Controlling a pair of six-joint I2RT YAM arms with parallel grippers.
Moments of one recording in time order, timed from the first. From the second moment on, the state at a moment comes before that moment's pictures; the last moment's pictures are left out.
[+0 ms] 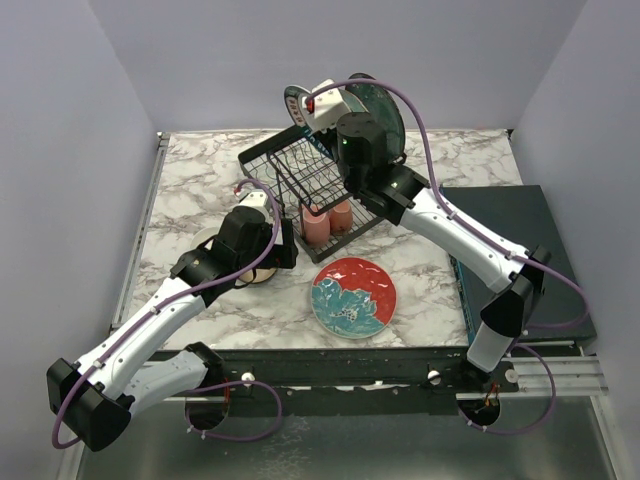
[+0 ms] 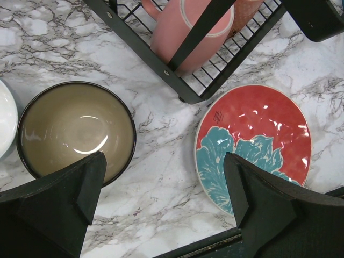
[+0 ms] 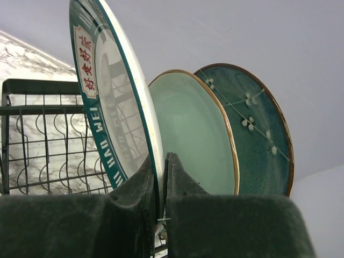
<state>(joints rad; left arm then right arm) -0.63 0.97 0.89 -0.58 -0.16 -0.45 0.87 1.74 1.82 -0.17 0.66 -0.42</state>
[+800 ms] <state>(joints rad) -0.62 0.97 0.89 -0.58 -0.16 -0.45 0.86 1.74 1.80 -0.18 0.64 -0.33</state>
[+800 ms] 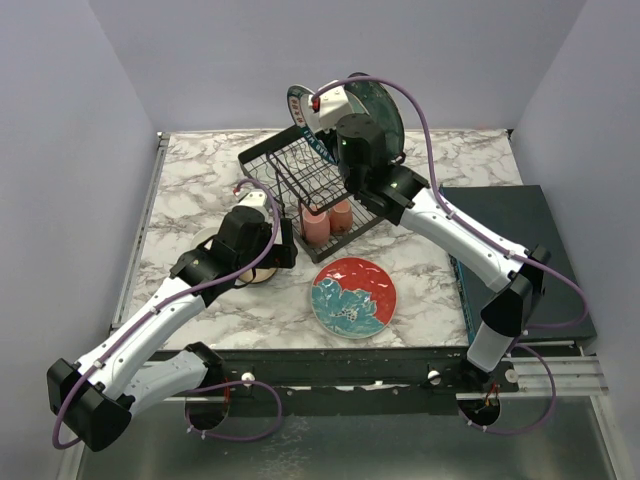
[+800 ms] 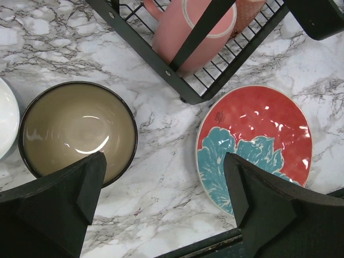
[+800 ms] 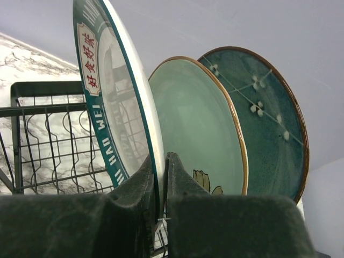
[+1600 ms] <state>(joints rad) -0.61 0.98 0.89 -0.58 -0.15 -0.45 0.85 1.62 1.59 -0.16 0.65 -0.20</state>
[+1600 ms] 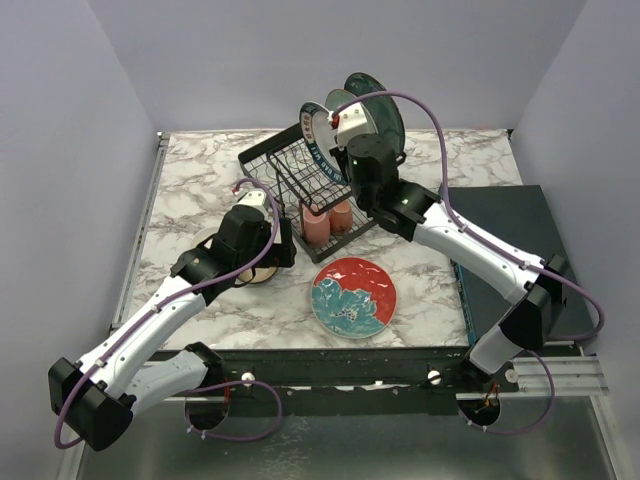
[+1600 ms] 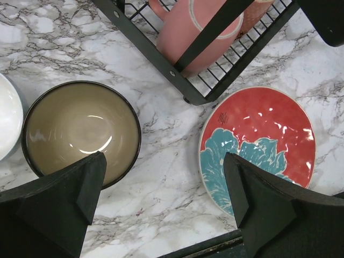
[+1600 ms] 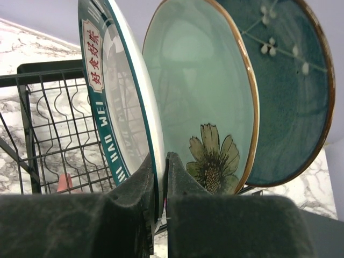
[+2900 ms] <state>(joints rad) -0.59 1.00 0.89 -0.58 -0.15 -0.45 0.85 1.49 1.51 -0.21 0.56 -0.10</state>
